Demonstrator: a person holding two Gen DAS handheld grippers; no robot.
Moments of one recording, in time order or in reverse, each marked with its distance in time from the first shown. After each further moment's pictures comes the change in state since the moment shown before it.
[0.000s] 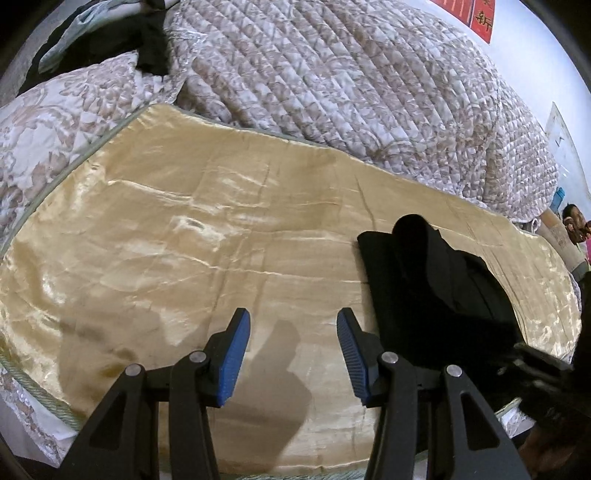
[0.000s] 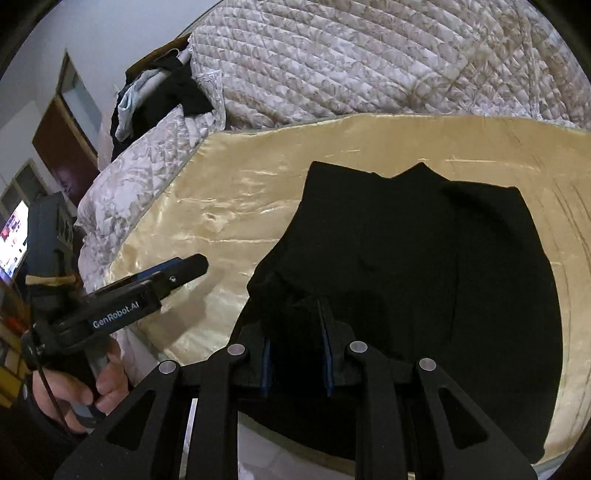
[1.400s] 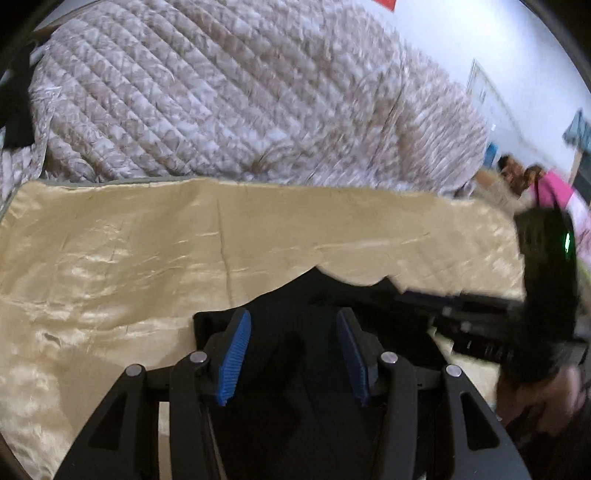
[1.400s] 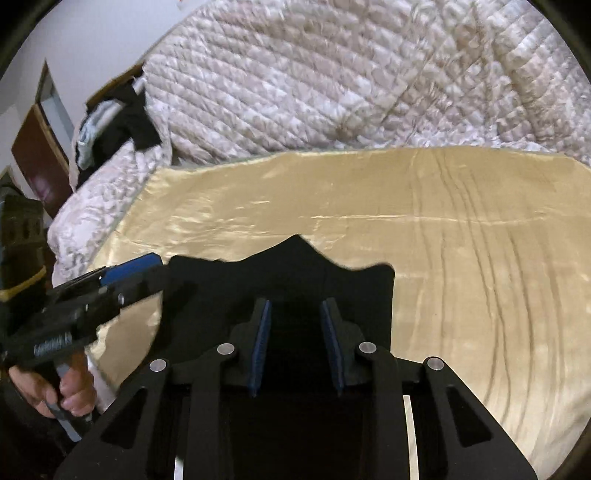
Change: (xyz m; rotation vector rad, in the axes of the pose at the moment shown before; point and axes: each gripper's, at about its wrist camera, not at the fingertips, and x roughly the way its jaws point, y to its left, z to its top) left arm 0.046 -0.118 0.053 0.265 0.012 -0.216; right arm -0.019 -0.101 0.069 0.007 -0.012 -0.107
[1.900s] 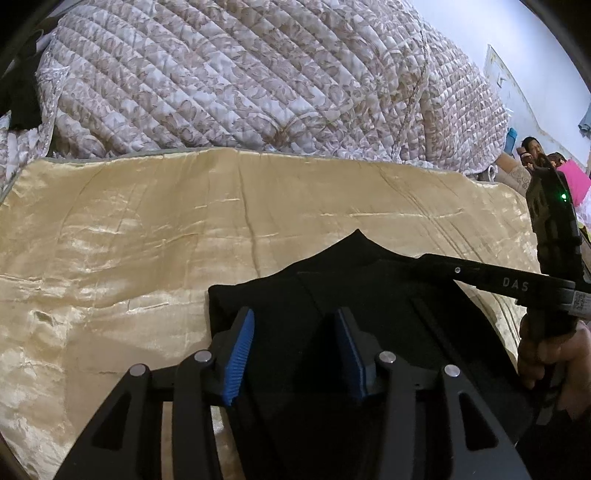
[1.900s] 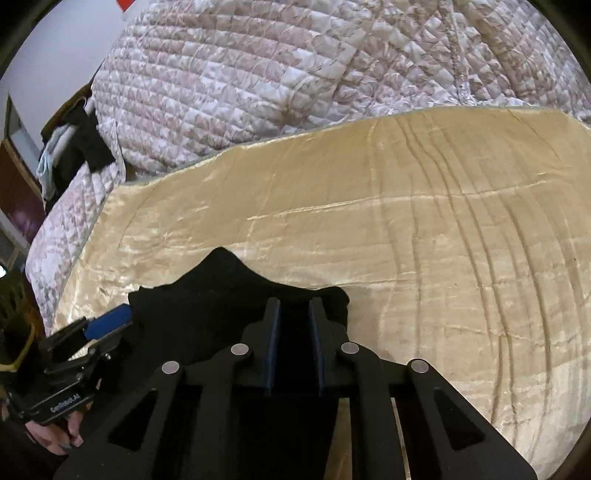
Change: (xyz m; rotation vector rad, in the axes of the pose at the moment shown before) left arm 0.021 0.013 -0.019 -0.013 0.030 0.045; right arm 0.032 -0.055 0.001 0.144 0.010 -0.038
